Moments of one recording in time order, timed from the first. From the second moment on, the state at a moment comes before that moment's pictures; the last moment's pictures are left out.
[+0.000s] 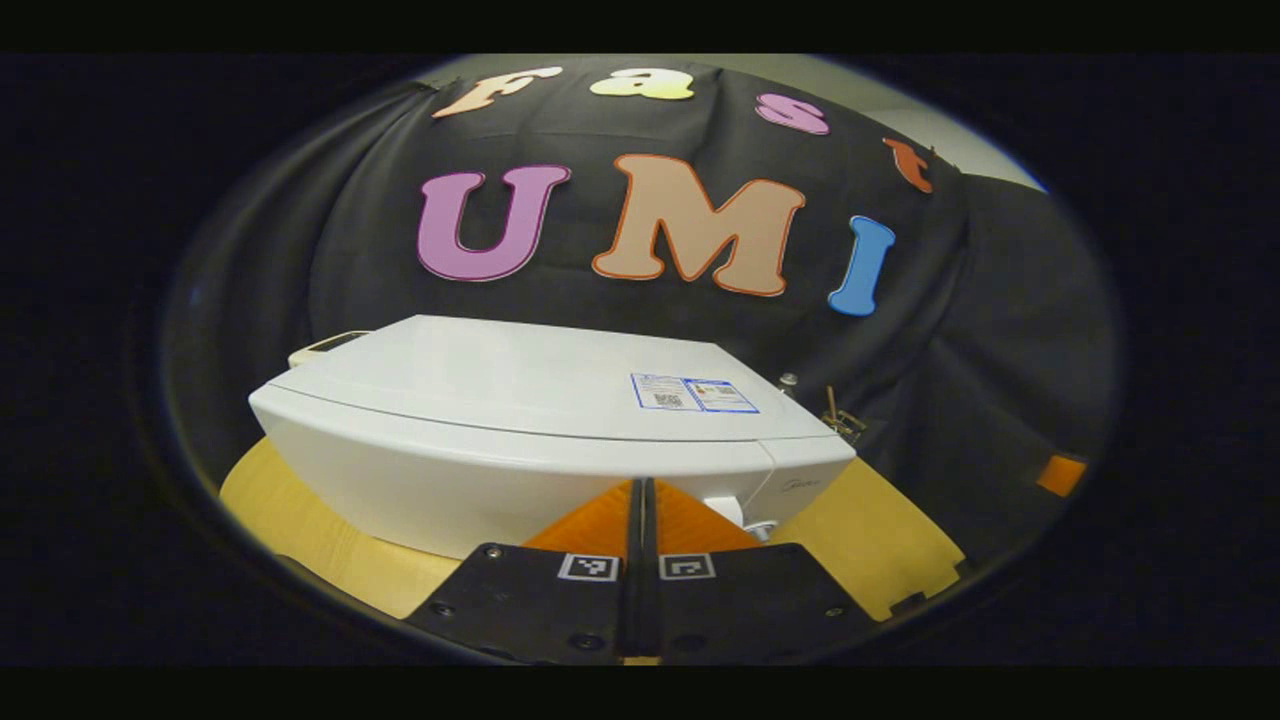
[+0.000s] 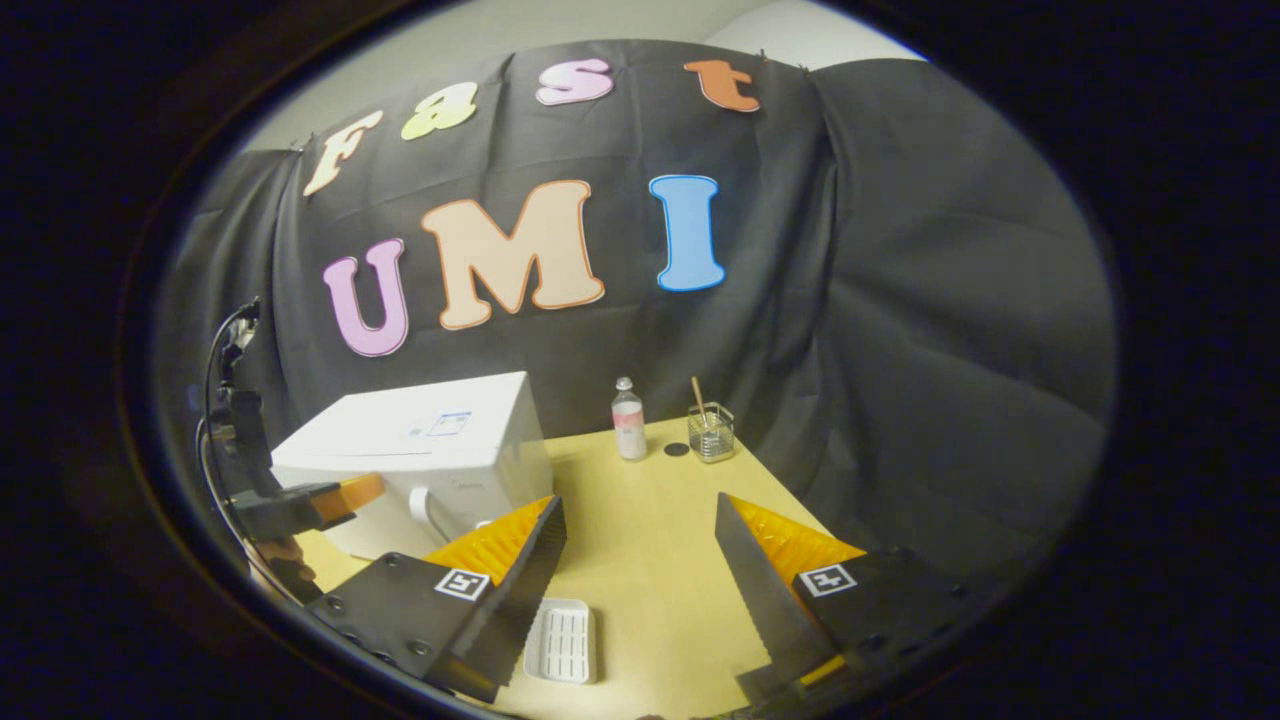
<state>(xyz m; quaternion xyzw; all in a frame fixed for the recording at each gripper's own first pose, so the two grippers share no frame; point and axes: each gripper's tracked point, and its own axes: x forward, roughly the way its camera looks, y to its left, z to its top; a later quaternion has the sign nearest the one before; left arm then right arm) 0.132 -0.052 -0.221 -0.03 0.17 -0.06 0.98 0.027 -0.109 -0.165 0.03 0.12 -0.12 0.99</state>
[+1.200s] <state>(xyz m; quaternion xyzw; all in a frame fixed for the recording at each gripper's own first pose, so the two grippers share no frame) 0.055 -0.010 -0.091 0.02 0.04 -0.03 1.00 0.026 -0.068 -0.125 -0.01 0.09 -0.06 0.99</state>
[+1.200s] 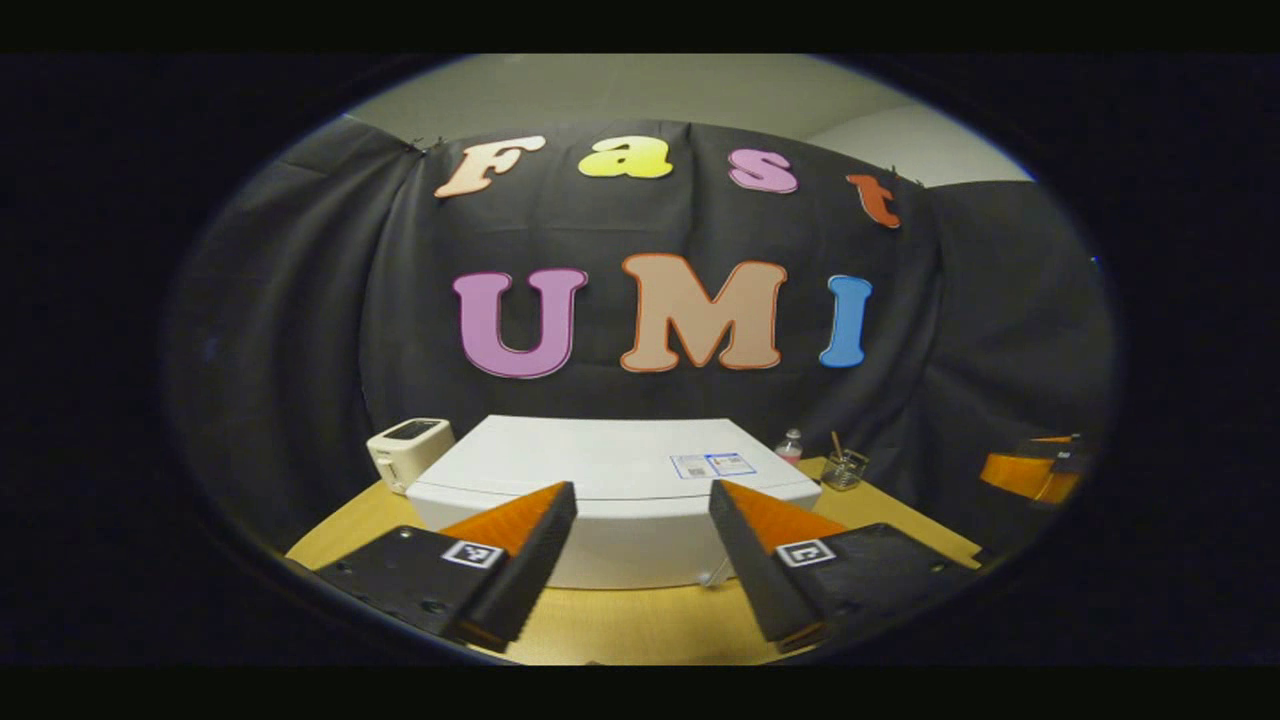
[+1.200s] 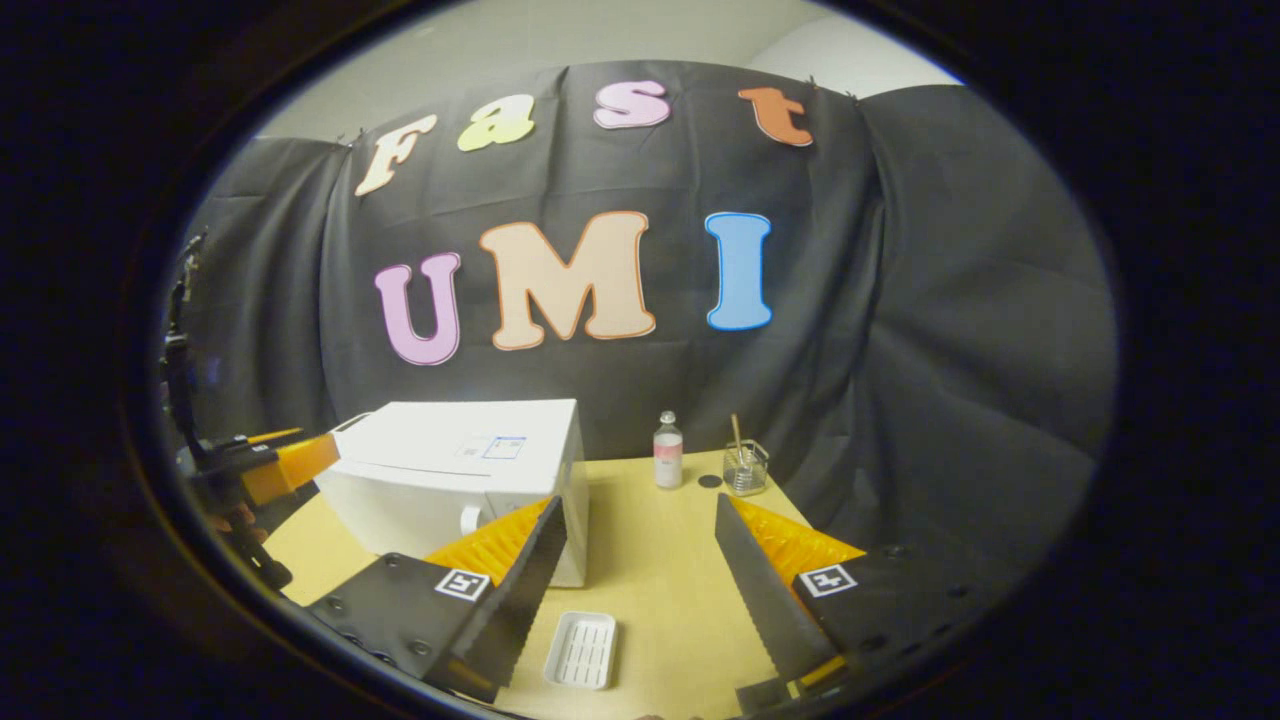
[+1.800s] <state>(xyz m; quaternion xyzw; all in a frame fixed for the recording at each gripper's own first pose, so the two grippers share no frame) 0.028 -0.002 -0.077 0.05 0.05 -0.02 1.00 0.018 -0.060 -0.102 -0.03 0.07 -0.05 1.00</state>
